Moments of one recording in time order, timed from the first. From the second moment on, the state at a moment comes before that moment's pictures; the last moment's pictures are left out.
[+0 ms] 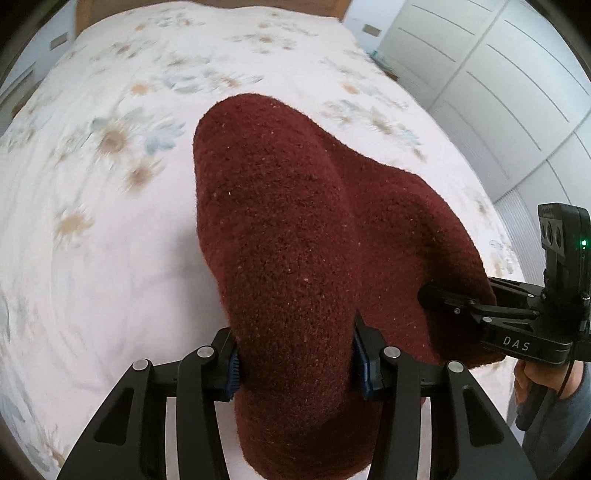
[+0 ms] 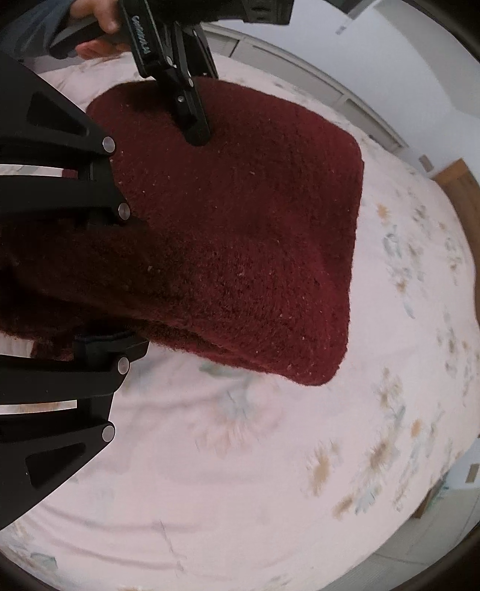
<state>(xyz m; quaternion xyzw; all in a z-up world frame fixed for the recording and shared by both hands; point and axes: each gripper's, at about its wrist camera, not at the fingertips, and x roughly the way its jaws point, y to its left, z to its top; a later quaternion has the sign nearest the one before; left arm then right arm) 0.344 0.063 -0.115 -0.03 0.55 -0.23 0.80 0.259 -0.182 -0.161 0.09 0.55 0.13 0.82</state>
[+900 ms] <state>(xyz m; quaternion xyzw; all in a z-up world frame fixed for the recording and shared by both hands) 0.335 0.123 -0.134 -0.01 0.54 -0.12 0.83 0.249 -0.192 -0.182 0.03 0.54 0.06 0.84</state>
